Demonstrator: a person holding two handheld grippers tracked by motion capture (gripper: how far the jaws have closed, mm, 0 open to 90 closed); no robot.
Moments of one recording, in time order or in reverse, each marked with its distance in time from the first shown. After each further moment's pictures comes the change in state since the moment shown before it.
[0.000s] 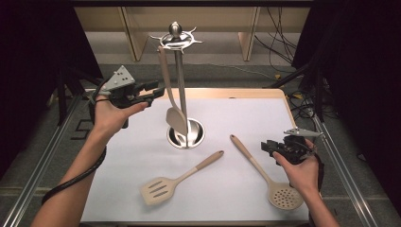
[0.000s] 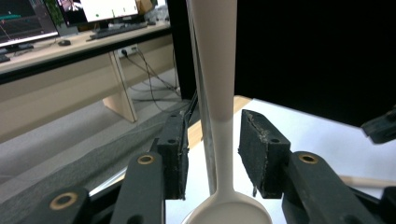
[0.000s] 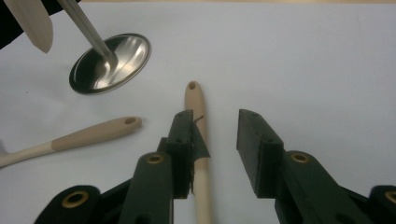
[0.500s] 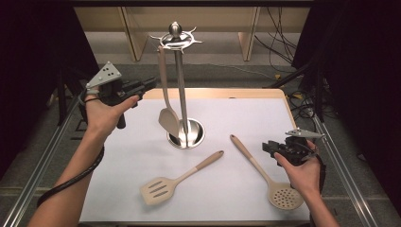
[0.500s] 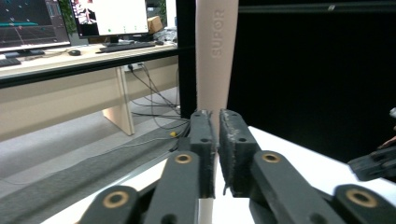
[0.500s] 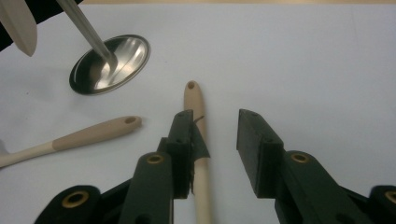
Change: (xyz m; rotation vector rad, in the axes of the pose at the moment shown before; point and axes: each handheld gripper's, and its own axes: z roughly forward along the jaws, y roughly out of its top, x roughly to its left) left arm -0.005 0.011 -0.017 -0.071 0.038 -0.117; right arm 0.003 -0.003 -0.004 -0.003 0.018 0.059
